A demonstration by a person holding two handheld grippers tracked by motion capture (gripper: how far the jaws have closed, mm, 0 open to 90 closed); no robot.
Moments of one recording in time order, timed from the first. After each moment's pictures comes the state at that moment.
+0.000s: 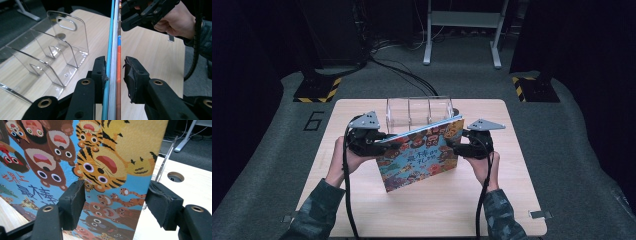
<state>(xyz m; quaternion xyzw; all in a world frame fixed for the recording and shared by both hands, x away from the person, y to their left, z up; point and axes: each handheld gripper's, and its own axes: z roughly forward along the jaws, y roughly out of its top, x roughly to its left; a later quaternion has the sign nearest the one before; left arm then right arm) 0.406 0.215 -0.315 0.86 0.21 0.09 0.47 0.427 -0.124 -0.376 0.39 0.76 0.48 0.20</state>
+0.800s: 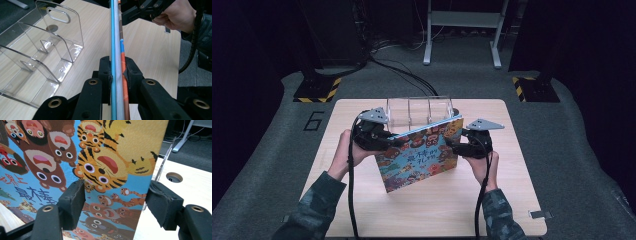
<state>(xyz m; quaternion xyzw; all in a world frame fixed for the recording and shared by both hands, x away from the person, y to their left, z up) 0.421 0.203 -0.310 0.88 0.20 0.06 0.43 0.427 -0.121 -0.376 0.40 0.76 0.48 0.20</state>
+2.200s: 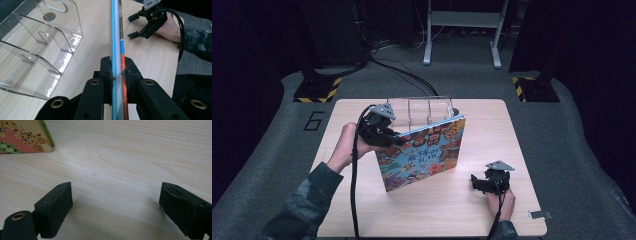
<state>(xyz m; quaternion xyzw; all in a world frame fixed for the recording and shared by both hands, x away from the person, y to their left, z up) 0.426 0.186 -0.289 0.91 0.20 0.06 0.37 0.392 -0.196 -0.528 0.54 0.73 0.34 0.24</state>
